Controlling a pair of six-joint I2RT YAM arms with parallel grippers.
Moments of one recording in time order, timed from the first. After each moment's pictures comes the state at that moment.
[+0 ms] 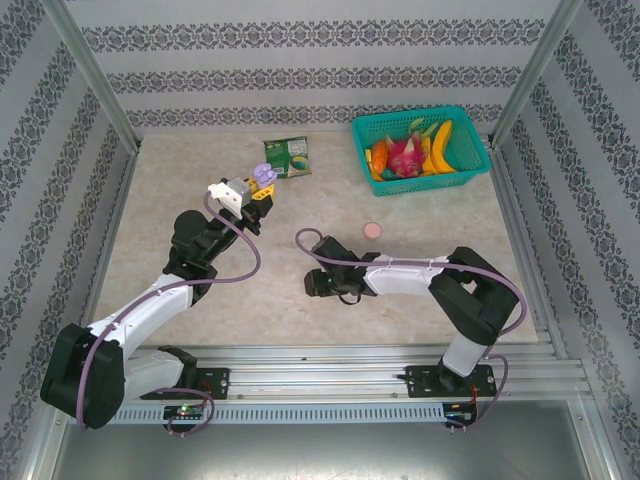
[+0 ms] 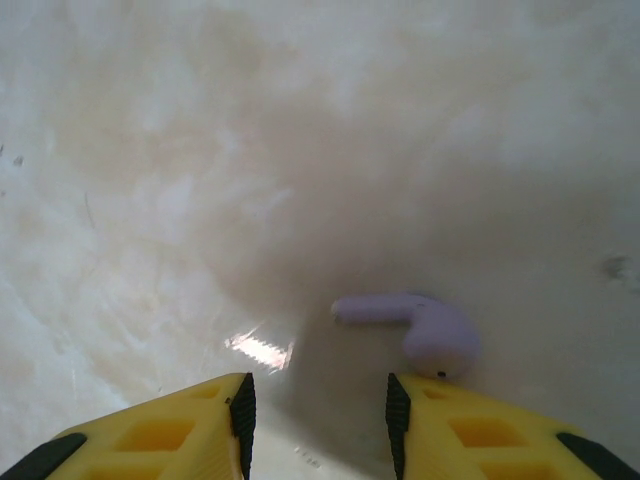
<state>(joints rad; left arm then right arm) -0.35 1.15 0.60 0.73 0.29 0.01 0.84 1.71 0.87 -0.19 -0.08 0.69</state>
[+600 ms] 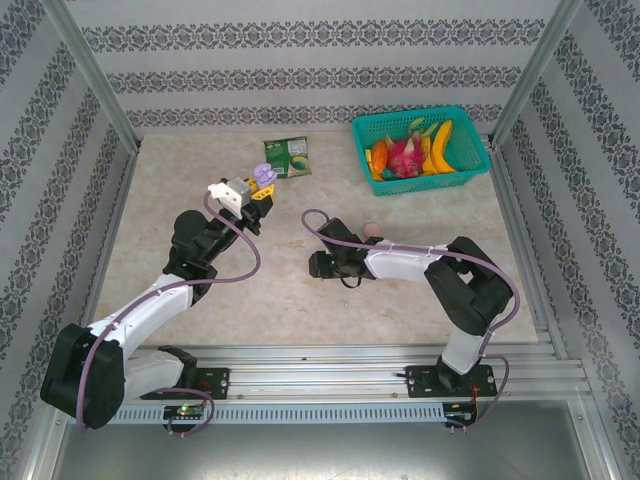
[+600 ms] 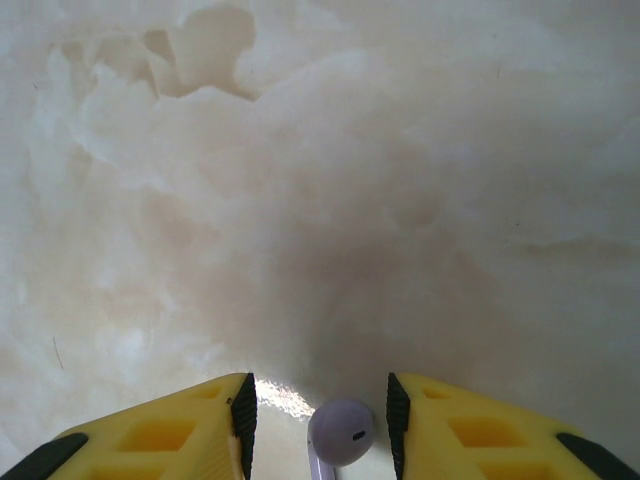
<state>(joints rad) -0.35 1.15 0.60 0.73 0.29 0.00 0.76 1.77 0.97 -0.22 -0.07 0.65</state>
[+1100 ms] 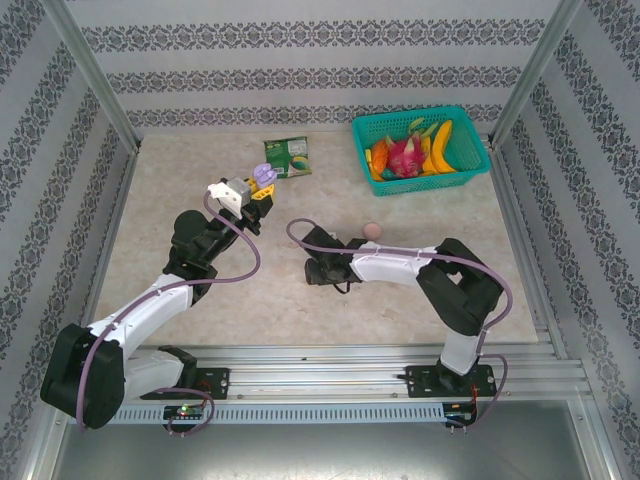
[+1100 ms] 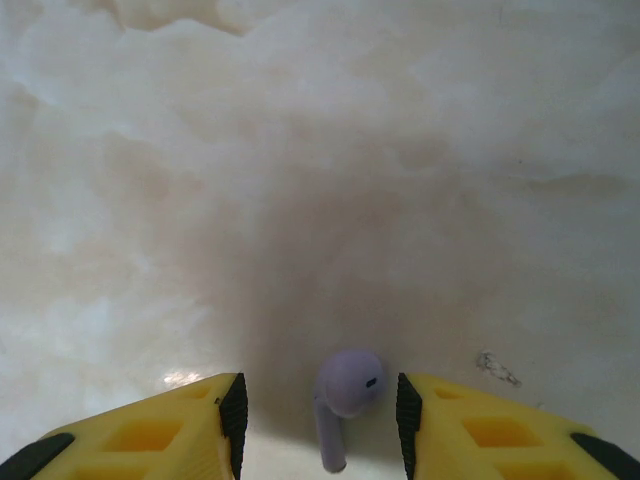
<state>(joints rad) -0.35 1.15 0.60 0.73 0.29 0.00 0.85 1.82 1.06 -0.40 0.11 0.71</state>
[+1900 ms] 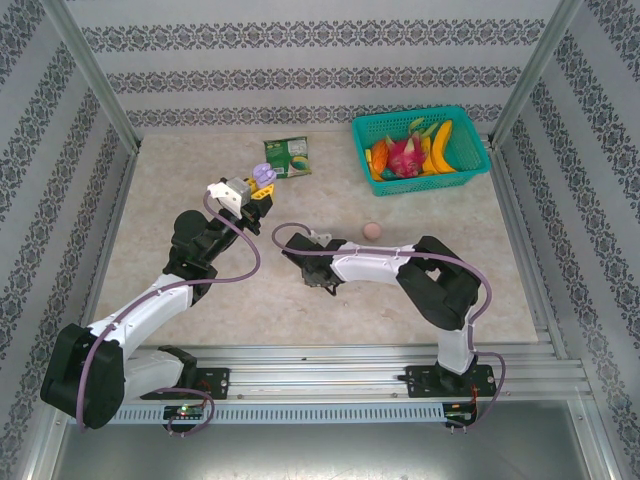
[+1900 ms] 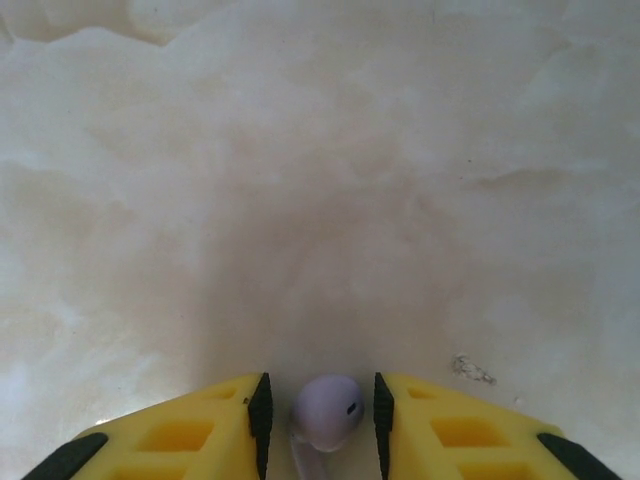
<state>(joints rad) -0.35 1.15 0.60 0.73 0.28 0.00 0.93 1.93 1.20 -0.55 0.30 0.82</state>
